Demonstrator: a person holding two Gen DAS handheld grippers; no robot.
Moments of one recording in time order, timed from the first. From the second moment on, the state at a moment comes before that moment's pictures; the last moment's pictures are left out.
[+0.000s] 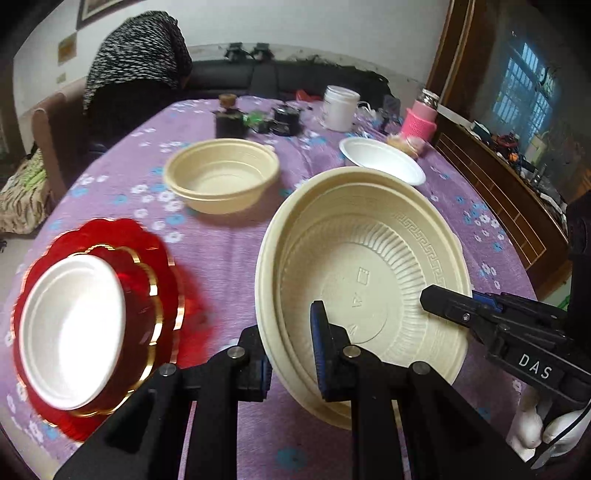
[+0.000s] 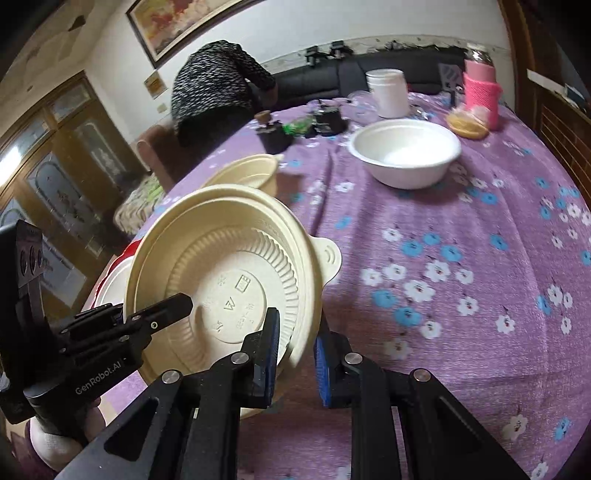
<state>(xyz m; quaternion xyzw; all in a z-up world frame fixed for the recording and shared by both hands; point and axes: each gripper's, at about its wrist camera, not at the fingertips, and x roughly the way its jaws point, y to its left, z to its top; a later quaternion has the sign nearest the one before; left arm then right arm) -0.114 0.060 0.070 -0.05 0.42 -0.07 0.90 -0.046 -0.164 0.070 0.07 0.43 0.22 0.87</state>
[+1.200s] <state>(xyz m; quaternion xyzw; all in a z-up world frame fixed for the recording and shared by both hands) -0.153 0.220 0.087 -0.12 0.38 0.07 0.91 -0.041 0.007 0.091 0.01 0.40 0.33 0.85</state>
